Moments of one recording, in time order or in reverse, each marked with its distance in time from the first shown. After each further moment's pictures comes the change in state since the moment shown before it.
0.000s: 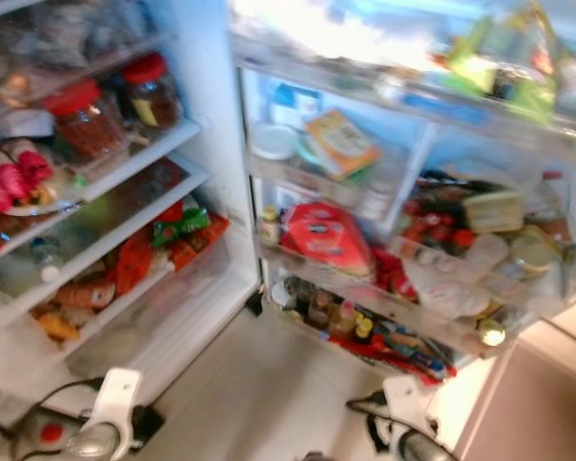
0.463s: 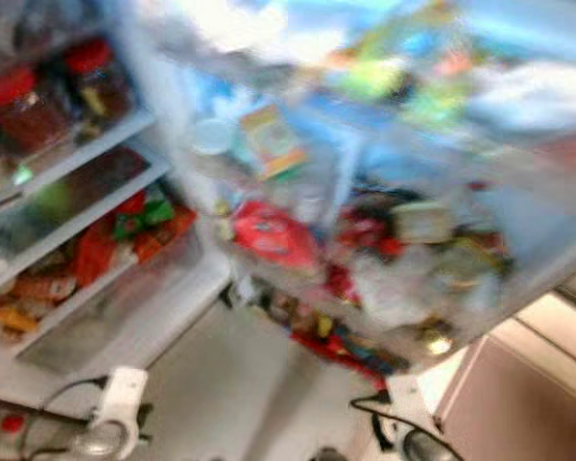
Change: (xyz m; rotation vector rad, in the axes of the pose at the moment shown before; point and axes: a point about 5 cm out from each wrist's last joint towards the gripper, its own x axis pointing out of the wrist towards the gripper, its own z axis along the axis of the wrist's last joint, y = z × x) left arm 0.001 -0.001 0.005 -0.001 -0.016 -0.004; right arm 0.000 -0.004 0.003 -0.003 -0.008 -0.016
